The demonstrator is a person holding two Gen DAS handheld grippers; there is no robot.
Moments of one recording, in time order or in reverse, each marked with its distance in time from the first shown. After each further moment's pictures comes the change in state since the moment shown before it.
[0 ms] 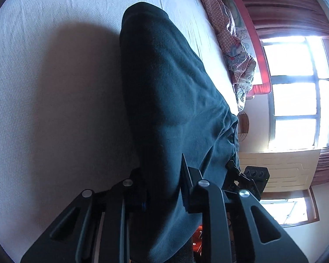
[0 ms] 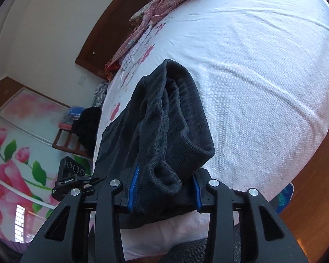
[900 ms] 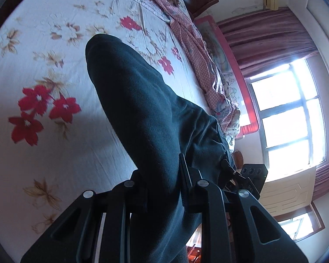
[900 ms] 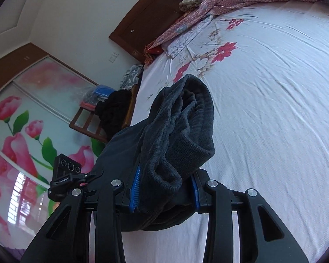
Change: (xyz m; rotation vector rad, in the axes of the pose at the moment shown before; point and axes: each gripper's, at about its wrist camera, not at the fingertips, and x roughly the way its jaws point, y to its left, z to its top) left arm -0.196 0.008 0.093 0.049 -0.303 0.007; right arm 0.151 0.171 0.071 -0.190 0.084 0.186
